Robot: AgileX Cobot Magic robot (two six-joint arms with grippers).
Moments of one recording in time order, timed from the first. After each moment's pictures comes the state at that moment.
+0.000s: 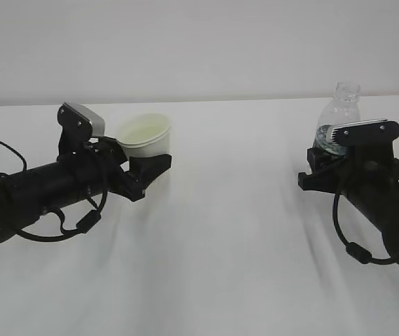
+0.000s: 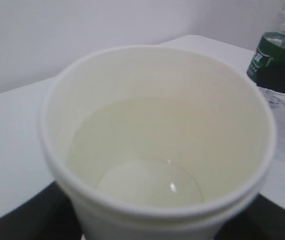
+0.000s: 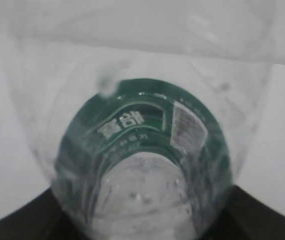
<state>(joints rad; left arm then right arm) -0.32 2.10 -0.82 0.59 -1.08 -0.32 0.23 2.05 -0.66 0.14 -1.00 -0.16</state>
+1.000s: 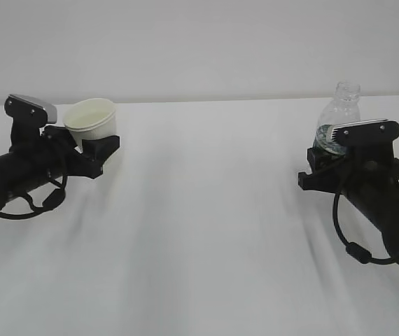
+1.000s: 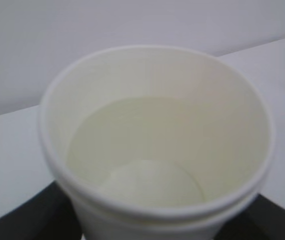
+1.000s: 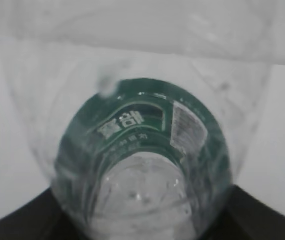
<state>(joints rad) -0.16 2.10 -0.82 0.47 -1.06 -0.24 0.23 2.05 -0.66 0.14 -1.00 -0.16</state>
